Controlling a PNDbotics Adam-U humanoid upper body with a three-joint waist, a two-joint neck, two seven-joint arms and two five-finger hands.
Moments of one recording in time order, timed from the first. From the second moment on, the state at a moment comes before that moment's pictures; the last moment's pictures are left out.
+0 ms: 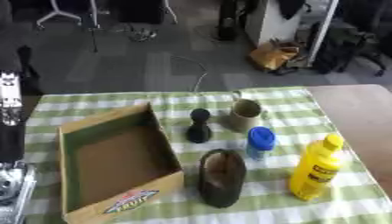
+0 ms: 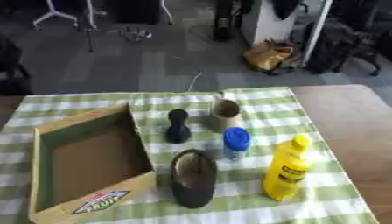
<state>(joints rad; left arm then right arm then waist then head) -0.47 0.25 0.04 -1.98 -0.43 -0.17 0.35 0.27 -1.13 0.20 -1.99 0.78 -0.30 0.01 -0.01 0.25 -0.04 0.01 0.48</state>
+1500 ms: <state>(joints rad) -0.47 0.23 0.02 -1.98 -0.42 -0.18 0.33 -0.04 -1.15 0.34 -1.99 0.62 -0.39 -0.06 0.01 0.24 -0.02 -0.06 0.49</state>
